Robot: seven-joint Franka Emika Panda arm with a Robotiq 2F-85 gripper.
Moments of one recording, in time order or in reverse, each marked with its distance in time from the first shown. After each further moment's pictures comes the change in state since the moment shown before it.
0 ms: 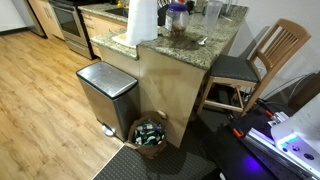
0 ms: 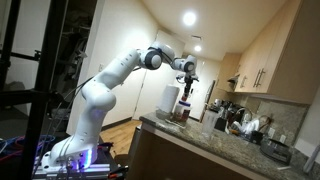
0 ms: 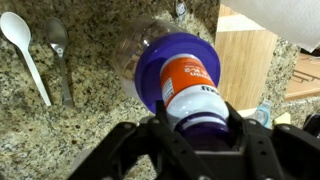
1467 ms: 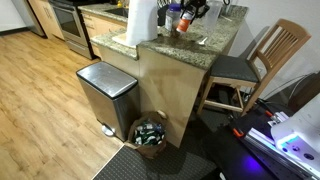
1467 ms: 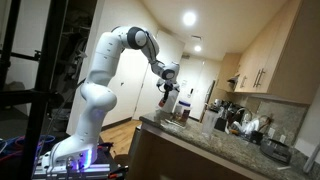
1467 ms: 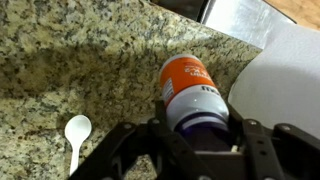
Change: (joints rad) arm 0.045 -0.463 0.064 -0.896 0.239 0.379 -0.383
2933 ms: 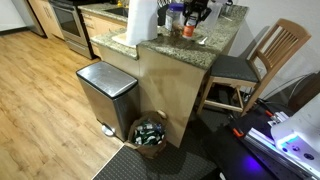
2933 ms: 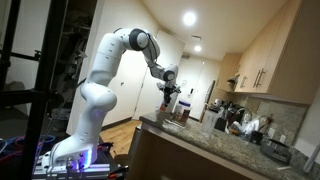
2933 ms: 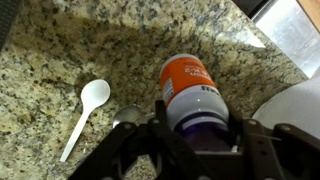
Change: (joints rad) arm 0.001 0.037 -0.003 0.008 -0.196 -0.031 -0.175
